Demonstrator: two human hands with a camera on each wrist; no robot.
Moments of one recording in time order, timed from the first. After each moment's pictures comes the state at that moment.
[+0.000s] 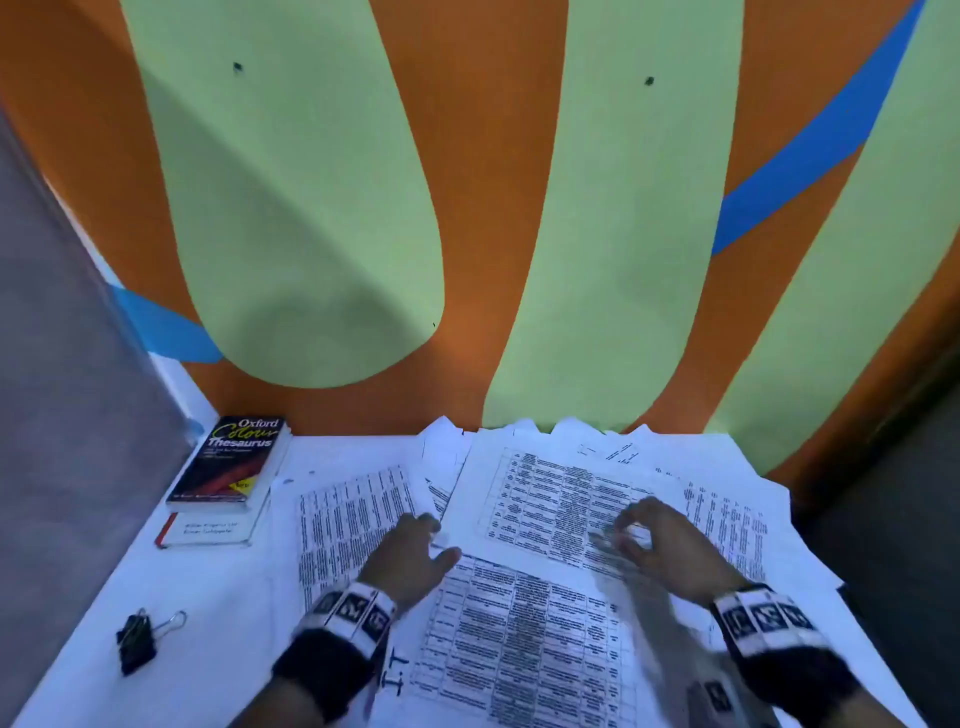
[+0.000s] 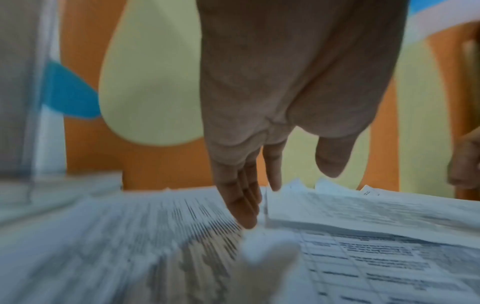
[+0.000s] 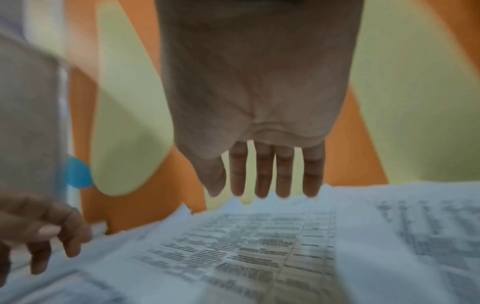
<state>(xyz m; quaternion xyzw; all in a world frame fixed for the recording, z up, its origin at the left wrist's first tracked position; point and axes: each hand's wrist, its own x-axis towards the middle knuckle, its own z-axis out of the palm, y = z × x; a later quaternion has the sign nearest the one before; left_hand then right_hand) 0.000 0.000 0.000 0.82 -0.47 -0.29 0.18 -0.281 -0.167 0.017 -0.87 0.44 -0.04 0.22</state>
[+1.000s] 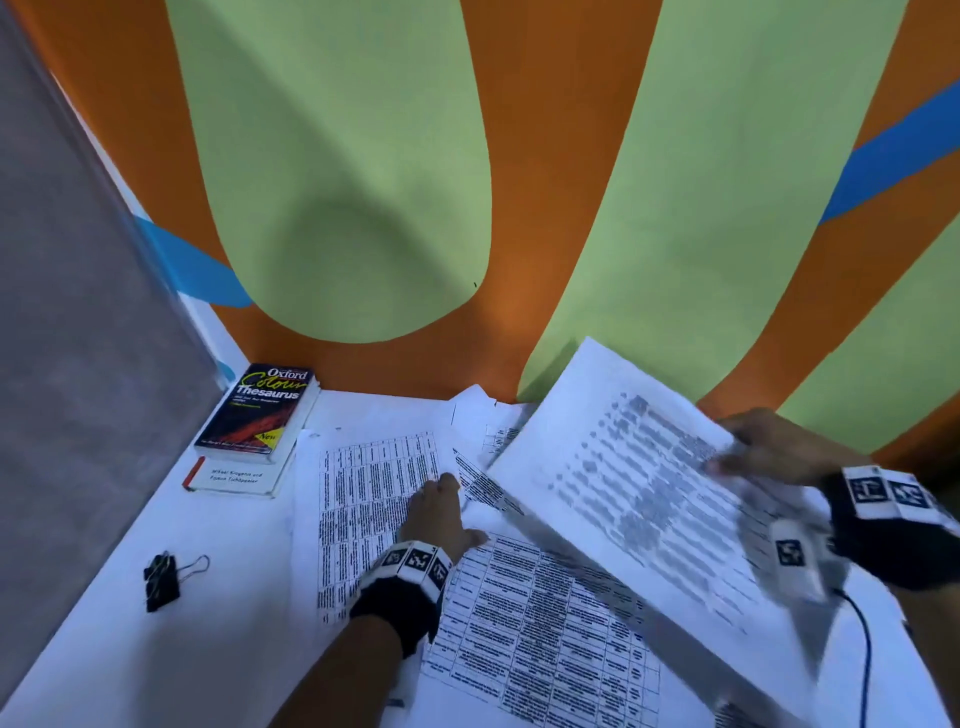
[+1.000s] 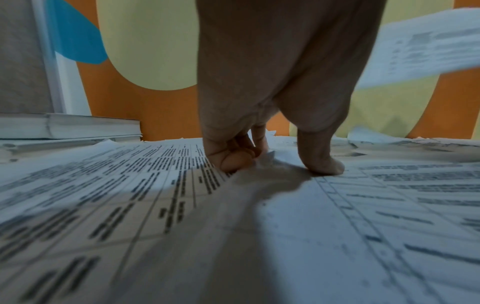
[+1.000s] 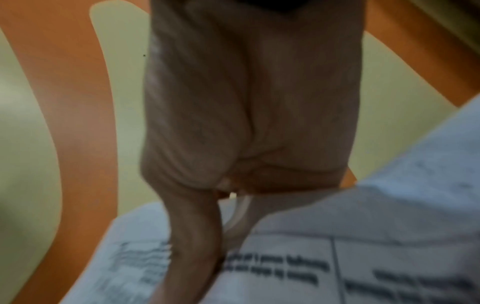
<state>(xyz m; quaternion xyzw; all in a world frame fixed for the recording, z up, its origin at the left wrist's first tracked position) 0.008 -0.040 -0.049 0.87 -0.40 -0.26 0.14 -0.278 -0.279 0.095 -0.87 0.39 0.05 0.29</state>
